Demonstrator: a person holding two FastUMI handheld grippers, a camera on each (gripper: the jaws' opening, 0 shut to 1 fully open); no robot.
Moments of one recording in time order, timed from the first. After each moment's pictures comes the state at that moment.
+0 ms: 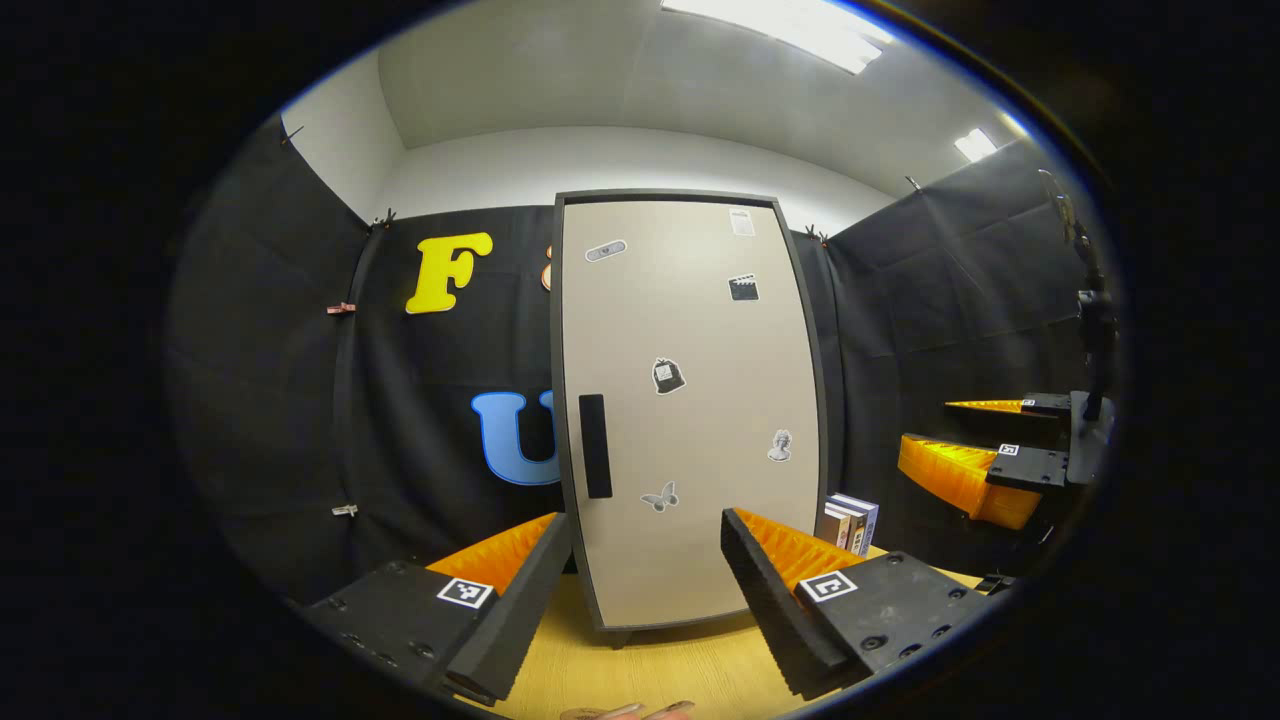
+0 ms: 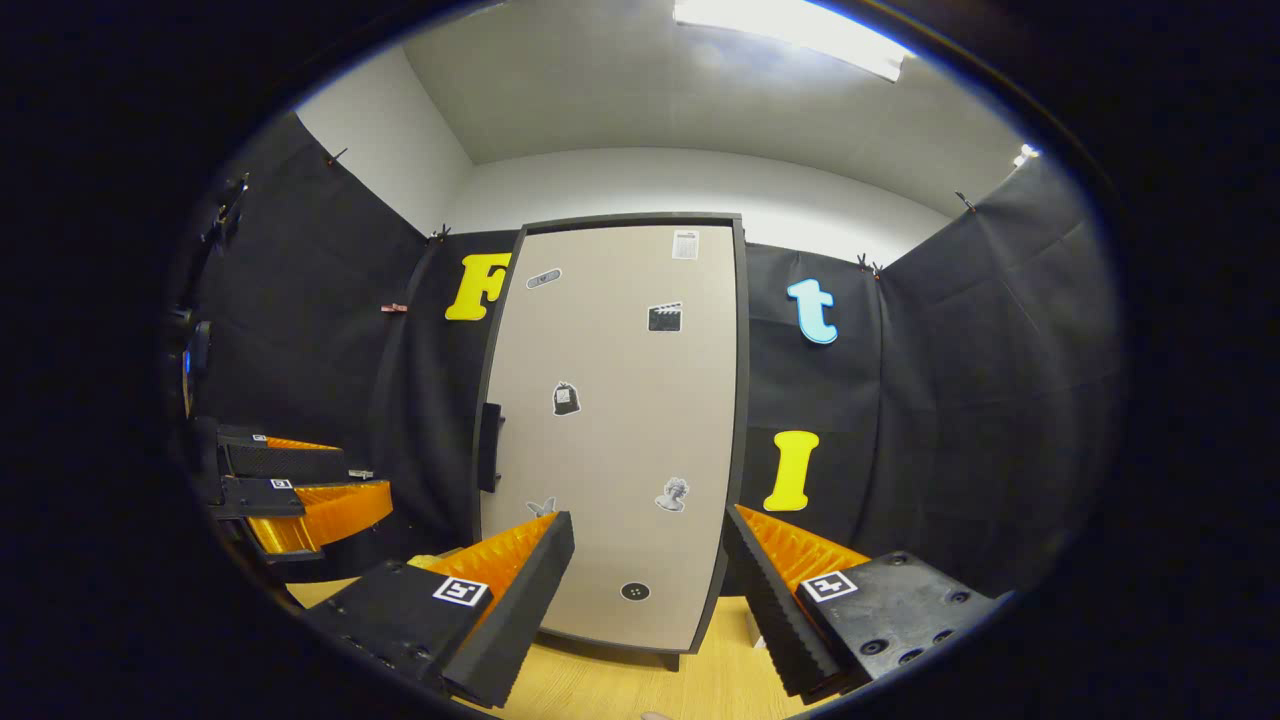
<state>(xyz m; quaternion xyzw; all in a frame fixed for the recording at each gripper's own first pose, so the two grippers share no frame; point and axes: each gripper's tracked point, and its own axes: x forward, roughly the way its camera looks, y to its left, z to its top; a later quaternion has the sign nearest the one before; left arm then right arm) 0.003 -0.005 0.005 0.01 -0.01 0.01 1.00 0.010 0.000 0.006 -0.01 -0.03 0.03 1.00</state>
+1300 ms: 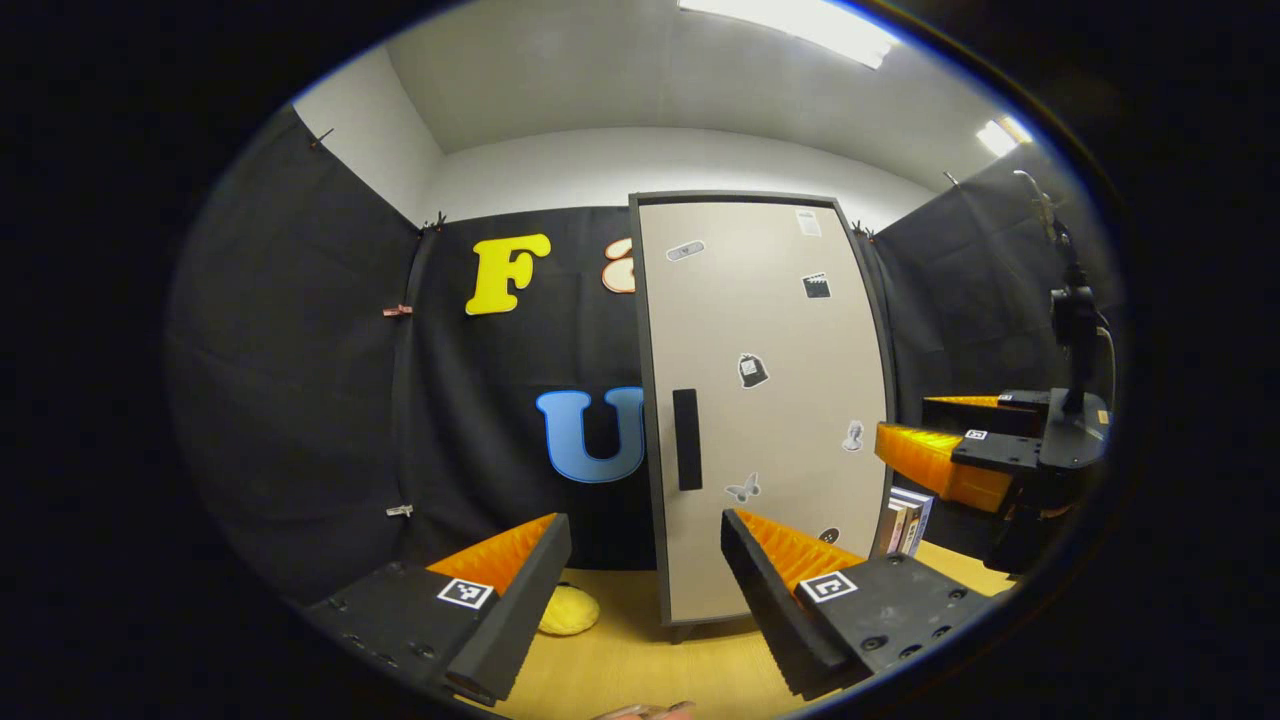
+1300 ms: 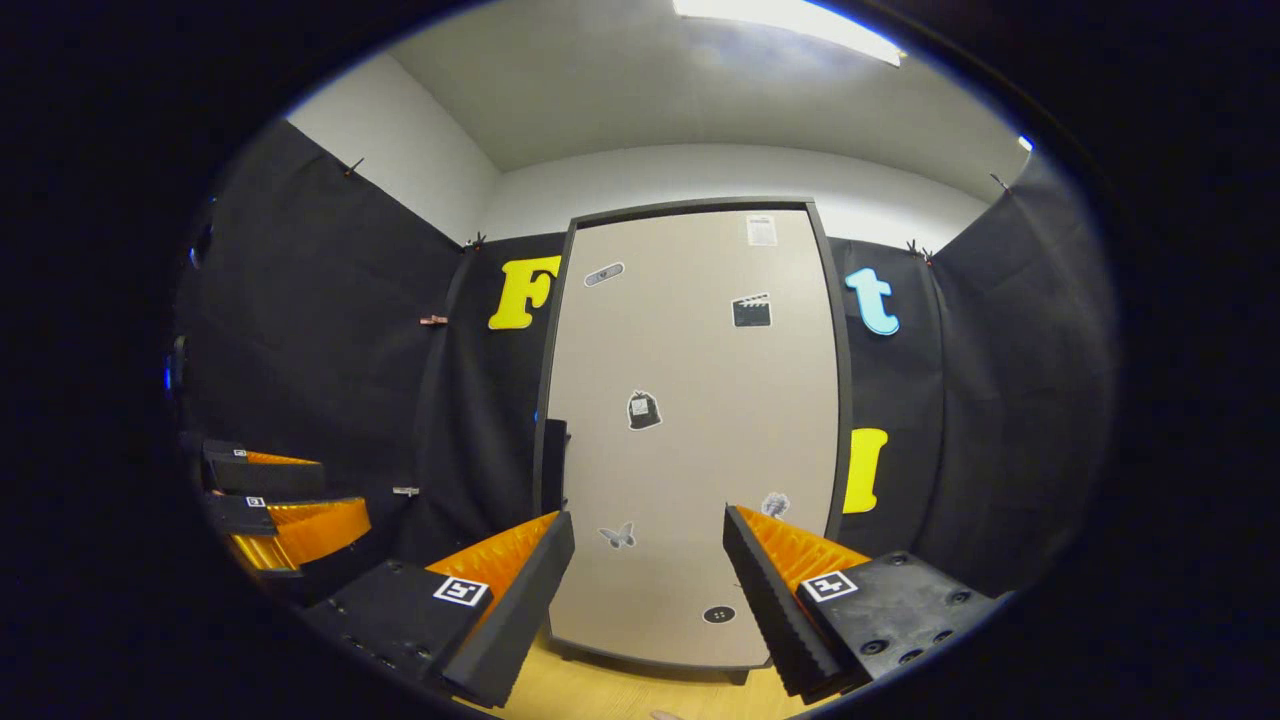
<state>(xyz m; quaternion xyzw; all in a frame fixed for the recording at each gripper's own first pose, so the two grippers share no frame) -0.018 0.090 -0.004 0.02 0.00 0.08 1.00 0.068 0.101 0.009 0.02 -0.03 0.09 0.99</state>
